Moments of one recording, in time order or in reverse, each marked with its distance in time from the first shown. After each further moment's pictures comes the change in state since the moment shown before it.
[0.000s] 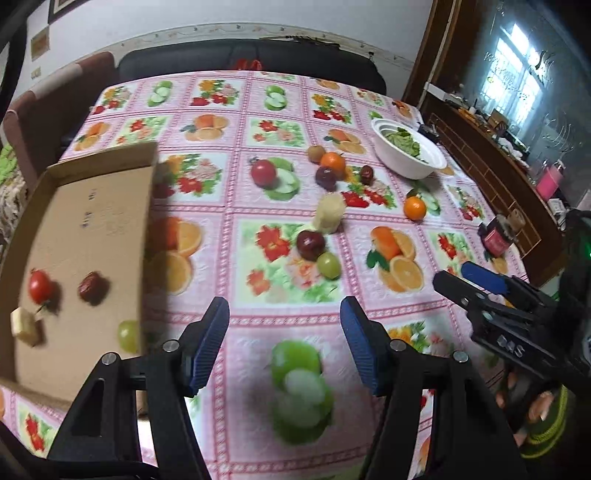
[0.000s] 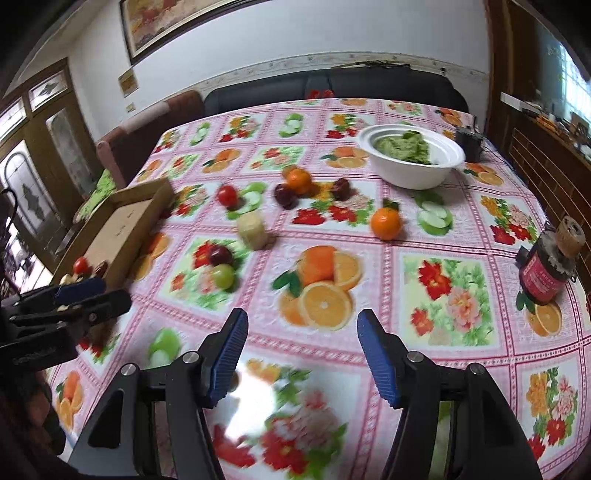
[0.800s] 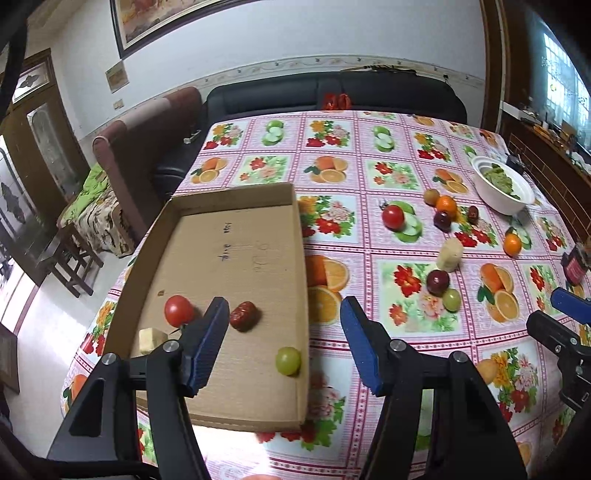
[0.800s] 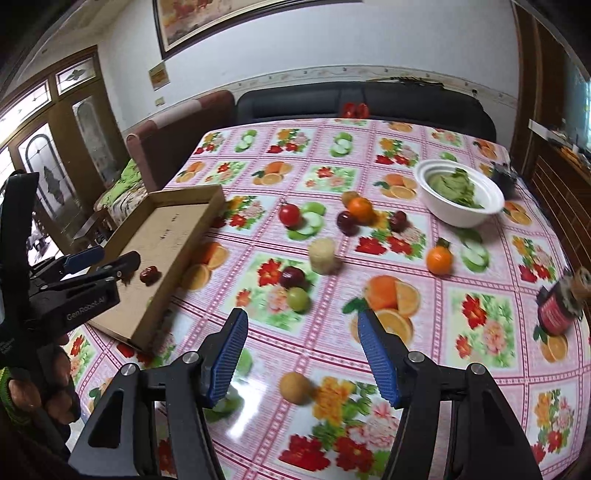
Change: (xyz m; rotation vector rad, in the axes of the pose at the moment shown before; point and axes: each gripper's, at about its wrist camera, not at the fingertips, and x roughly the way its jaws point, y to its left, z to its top) left arm -0.047 0.051 0.002 -0.023 -0.134 0.402; right arm -0.027 0.064 0.016 -0.094 -0.024 0.067
